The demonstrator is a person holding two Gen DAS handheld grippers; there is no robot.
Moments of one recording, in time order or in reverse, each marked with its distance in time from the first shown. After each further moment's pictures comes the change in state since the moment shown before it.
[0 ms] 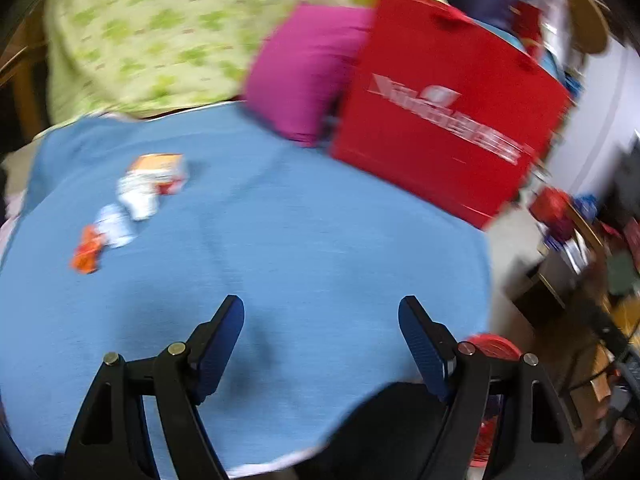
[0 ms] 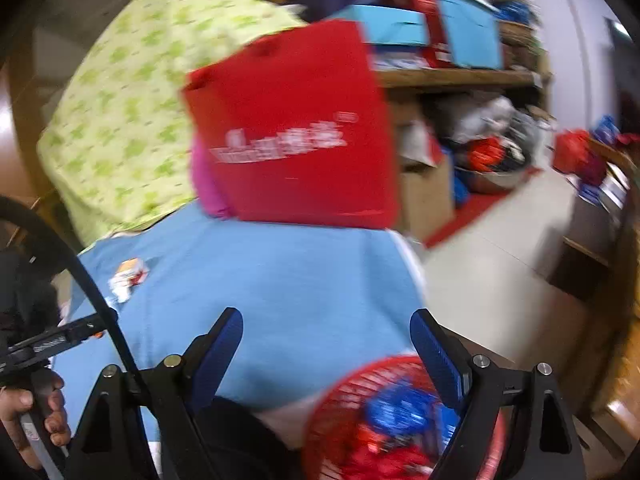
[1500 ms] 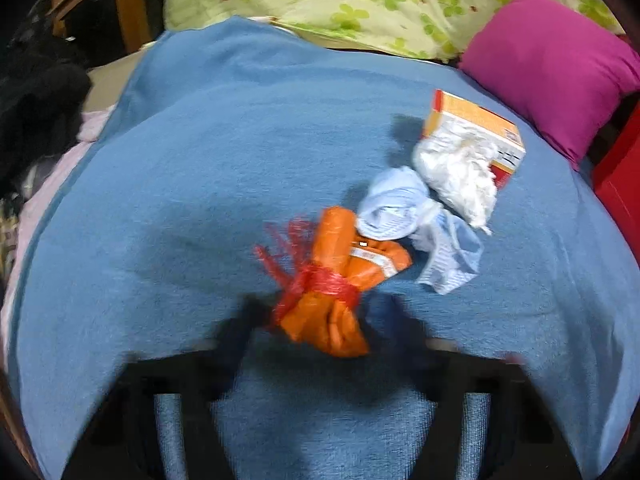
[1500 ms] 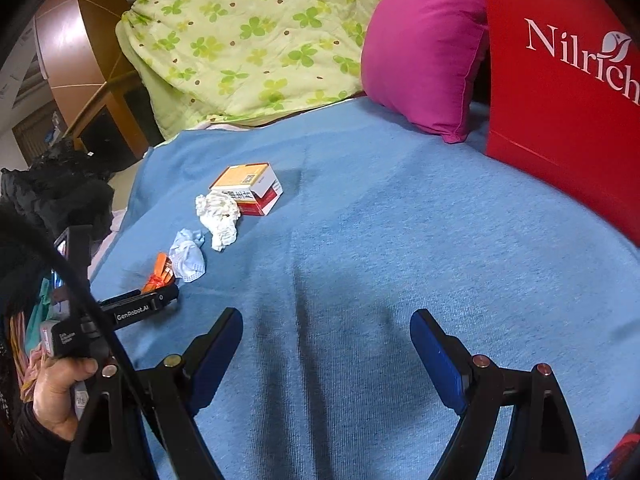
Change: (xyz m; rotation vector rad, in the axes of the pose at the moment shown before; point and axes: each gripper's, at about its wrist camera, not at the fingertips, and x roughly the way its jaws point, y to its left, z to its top) left arm 0.134 0.265 0.026 -0.226 0.115 0.287; right arm 0.229 0.257 -0.021 -0.240 0.269 0.274
